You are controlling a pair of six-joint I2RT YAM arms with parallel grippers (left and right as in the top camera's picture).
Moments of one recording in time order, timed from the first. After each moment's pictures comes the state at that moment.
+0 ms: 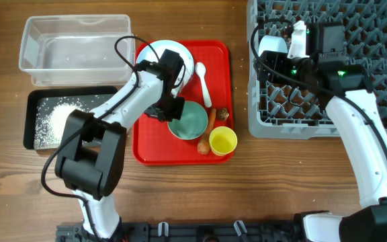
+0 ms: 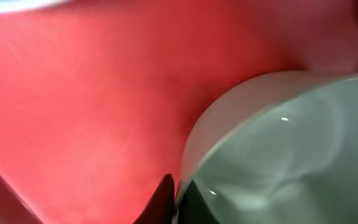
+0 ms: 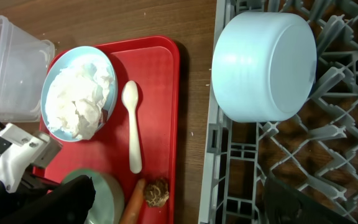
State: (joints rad) left arm -0.41 1.98 1.39 -0.96 0.08 -0.17; right arm 0.11 1.51 1.34 -0.74 -0.25 0.23
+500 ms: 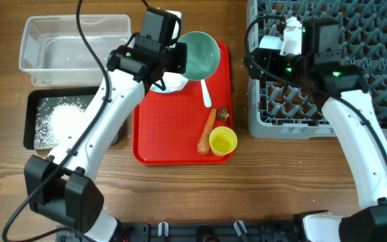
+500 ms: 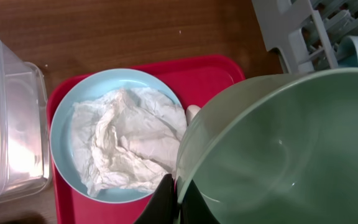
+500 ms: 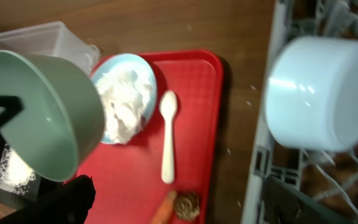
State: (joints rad) left arm -0.41 1.74 1.56 -0.69 -0.03 -0.22; right arm 0.15 1.51 1.33 -0.65 -0.35 0.23
